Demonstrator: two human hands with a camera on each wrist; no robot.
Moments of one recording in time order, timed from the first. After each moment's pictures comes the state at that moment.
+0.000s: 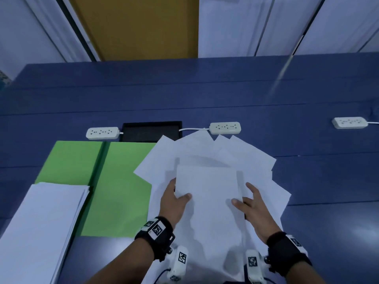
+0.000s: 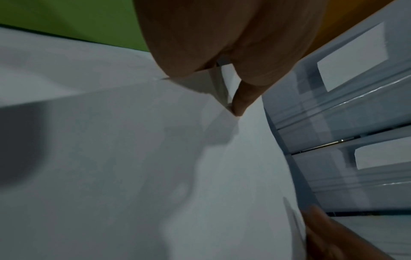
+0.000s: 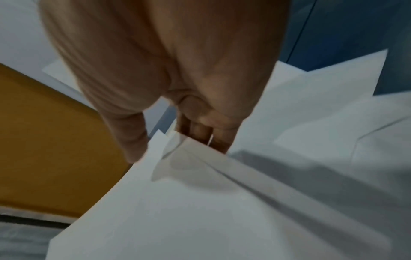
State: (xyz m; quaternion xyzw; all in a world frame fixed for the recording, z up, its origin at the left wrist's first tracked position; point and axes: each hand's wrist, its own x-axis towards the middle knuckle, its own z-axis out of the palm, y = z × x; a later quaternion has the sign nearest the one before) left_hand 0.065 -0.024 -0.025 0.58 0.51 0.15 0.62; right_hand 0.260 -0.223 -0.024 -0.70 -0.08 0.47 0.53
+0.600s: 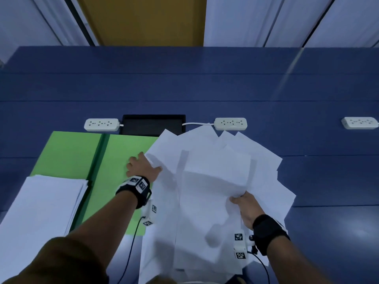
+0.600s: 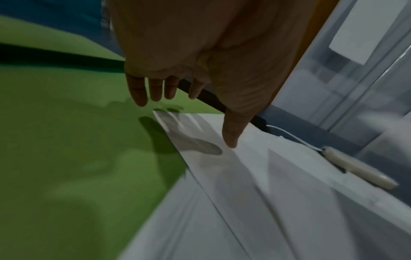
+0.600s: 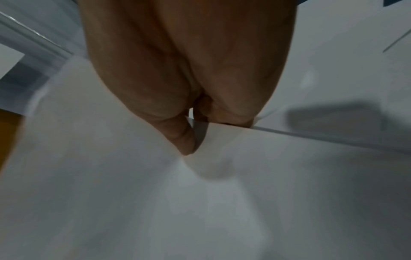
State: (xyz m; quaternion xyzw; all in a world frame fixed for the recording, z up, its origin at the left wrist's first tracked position) left_hand 0.059 0.129 -0.043 0.72 0.65 -0.10 0.24; right_hand 0.266 -0.173 -0.078 -0.71 0.02 0.49 0.51
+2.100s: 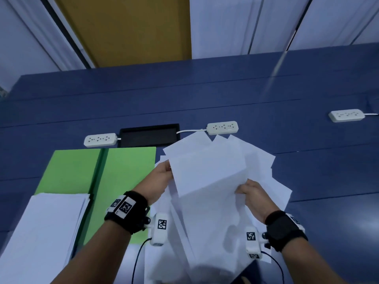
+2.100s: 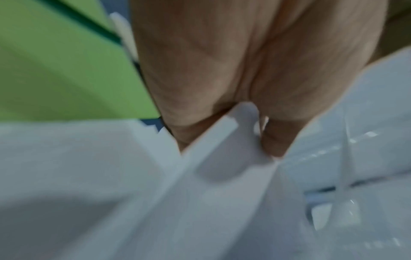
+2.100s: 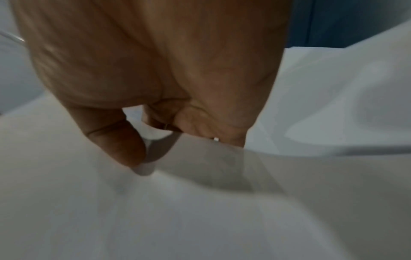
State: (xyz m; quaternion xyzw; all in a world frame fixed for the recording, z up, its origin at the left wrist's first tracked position) left_hand 0.078 0.046 0.085 0.61 0.31 0.06 0.73; right_hand 0.282 -0.180 0.002 -0.65 -0.06 0.50 0.57
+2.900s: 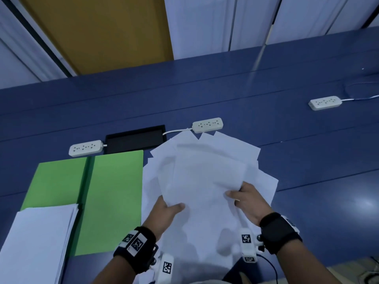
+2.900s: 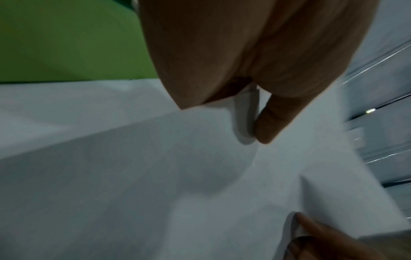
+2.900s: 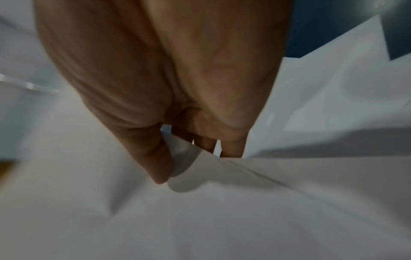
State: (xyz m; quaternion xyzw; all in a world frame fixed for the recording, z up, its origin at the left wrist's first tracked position) left_hand 0.053 -0.030 0.023 0.59 0.42 0.03 0.69; right_hand 0.272 -0.217 0.006 -0.62 -0.08 0.51 0.59
